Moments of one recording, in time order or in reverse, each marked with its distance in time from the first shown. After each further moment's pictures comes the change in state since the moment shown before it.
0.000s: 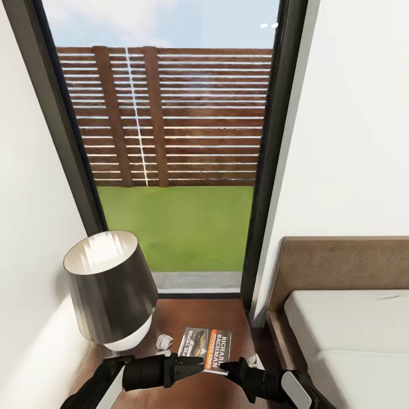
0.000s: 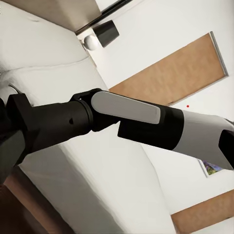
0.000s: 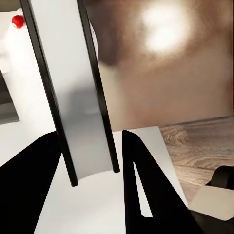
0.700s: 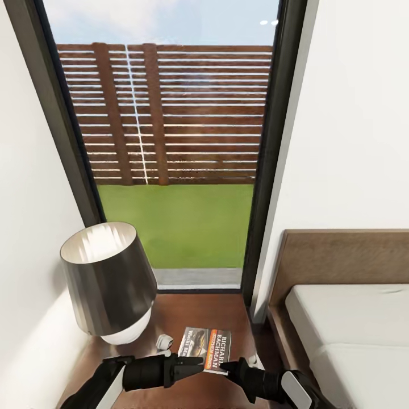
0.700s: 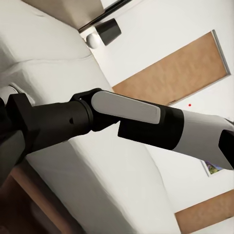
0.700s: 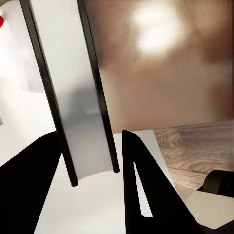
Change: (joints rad) left arm 0.000 0.000 0.000 0.001 0.000 0.000 0.000; right arm 0.000 0.000 0.000 0.000 0.000 0.000 0.000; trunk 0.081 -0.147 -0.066
